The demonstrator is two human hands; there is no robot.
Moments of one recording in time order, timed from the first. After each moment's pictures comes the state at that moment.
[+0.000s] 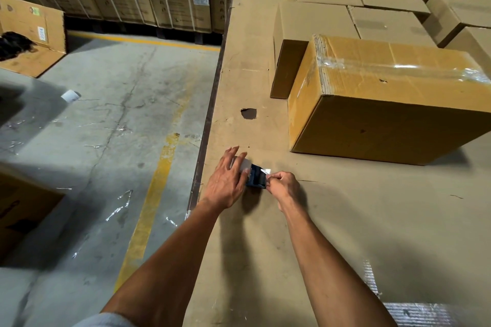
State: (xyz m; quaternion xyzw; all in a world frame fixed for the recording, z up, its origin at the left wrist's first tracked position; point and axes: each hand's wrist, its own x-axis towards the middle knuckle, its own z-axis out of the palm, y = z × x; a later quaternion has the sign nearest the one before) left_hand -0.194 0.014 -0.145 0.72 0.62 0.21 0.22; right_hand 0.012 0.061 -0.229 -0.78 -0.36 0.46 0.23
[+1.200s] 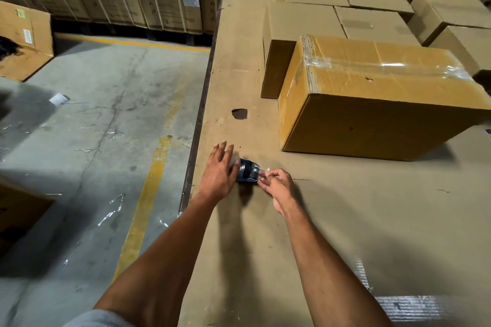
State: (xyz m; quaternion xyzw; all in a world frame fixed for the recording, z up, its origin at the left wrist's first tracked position) left_hand -0.188 0.036 -0.148 0.70 0.65 0.22 0.21; right_hand 0.004 0.035 -0.145 -0.62 -0.23 0.61 0.43
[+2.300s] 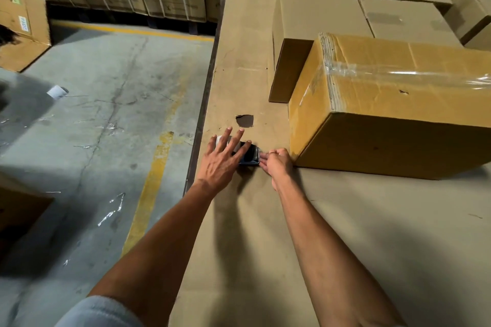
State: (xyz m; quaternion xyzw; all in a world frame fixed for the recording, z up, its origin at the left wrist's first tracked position) left_hand -0.209 0.132 -0.155 0.82 0.57 0.04 -0.04; right_hand -0.032 0.167 -0.159 -0.69 -0.25 0.56 0.39
